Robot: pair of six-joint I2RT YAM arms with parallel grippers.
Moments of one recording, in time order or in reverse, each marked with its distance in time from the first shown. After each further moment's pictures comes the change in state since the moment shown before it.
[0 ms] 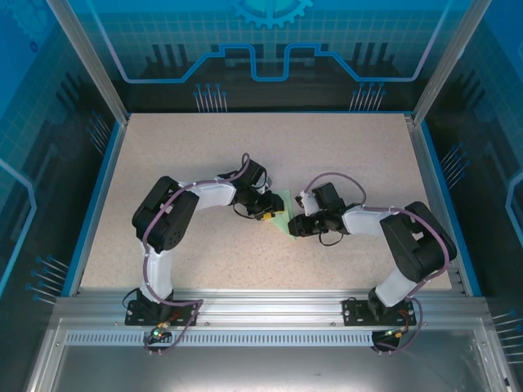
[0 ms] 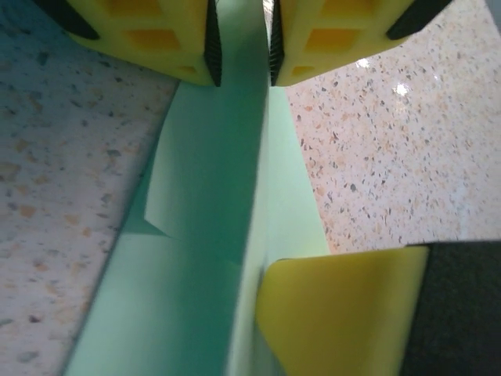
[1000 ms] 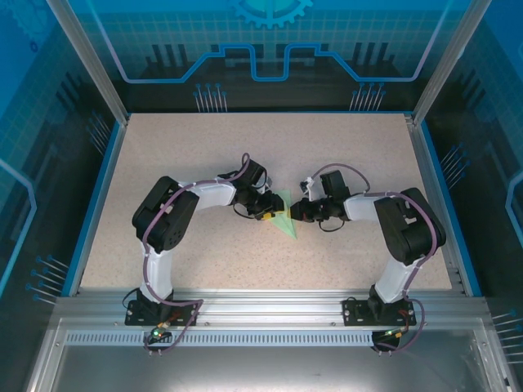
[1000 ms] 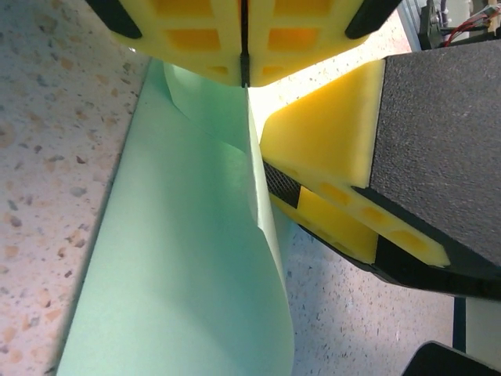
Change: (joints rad) left arm -0.001 0.000 0.000 0.000 0.000 0.000; right arm -0.114 0.142 0.111 0.082 -0.222 0.109
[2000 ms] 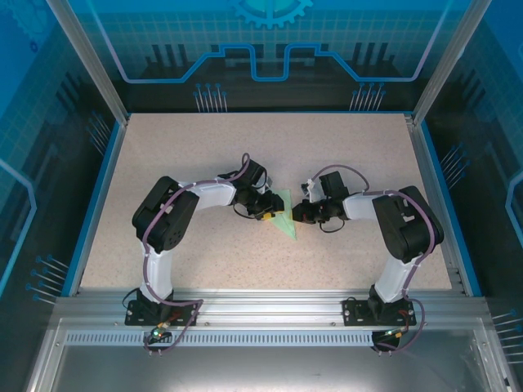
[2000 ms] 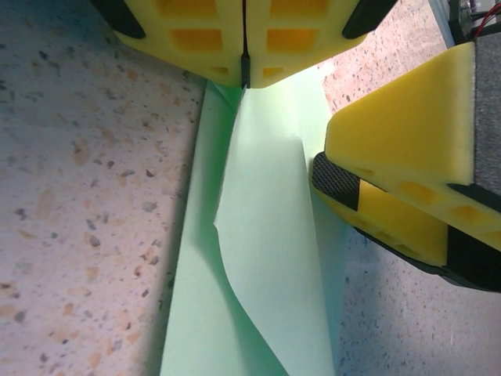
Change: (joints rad) left arm 0.000 0.000 0.000 0.000 0.000 0.000; right arm -0.001 0.022 0.010 -0.048 0.069 -0.015
